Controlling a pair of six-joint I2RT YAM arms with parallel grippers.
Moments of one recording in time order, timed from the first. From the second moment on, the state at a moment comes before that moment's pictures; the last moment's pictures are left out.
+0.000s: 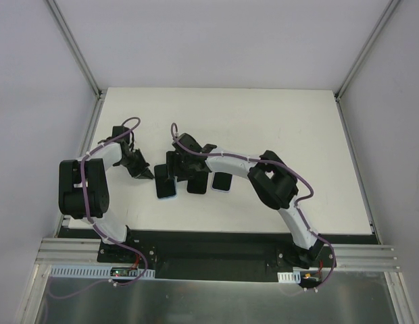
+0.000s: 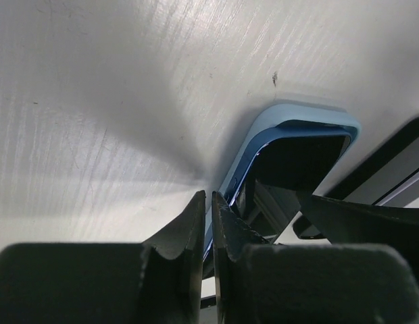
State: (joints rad) left arm 0.07 1.65 0.94 -0.61 0.35 -0.53; right arm 0.96 2.24 1.69 -0.35 -0.19 0.78
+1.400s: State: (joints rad) left arm 0.05 1.47 0.80 -0.59 0.40 -0.61; right arm 0.93 2.24 1.66 -0.30 -0.17 0.69
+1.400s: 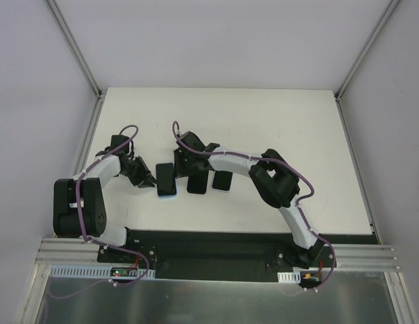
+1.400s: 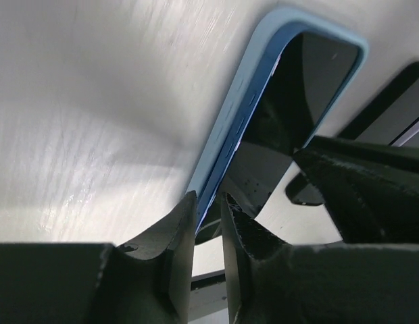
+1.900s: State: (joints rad) left arm 0.05 1.45 0.67 -0.46 0.50 -0.64; right arm 0.93 2.21 1.55 -0.15 -0.24 0.73
